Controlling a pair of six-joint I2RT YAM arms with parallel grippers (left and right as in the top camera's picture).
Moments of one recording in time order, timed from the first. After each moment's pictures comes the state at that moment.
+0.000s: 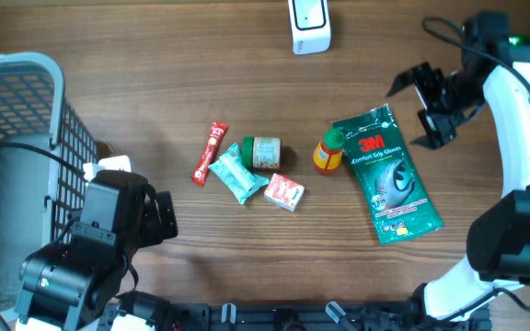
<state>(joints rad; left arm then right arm) -0.31 0.82 1.10 -1.35 -0.31 -0.43 -0.12 1.83 1.62 -1.30 -0.44 0.91</state>
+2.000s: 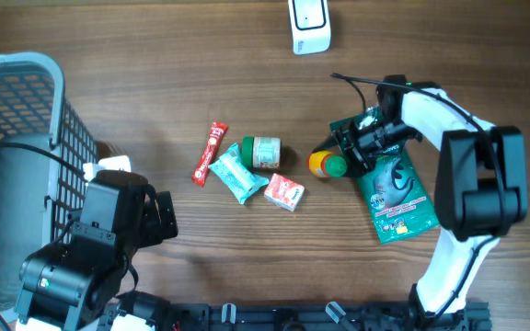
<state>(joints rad) -0.31 0.82 1.10 -1.35 -0.31 -0.43 0.09 2.05 1.32 -1.04 -0.85 0.69</state>
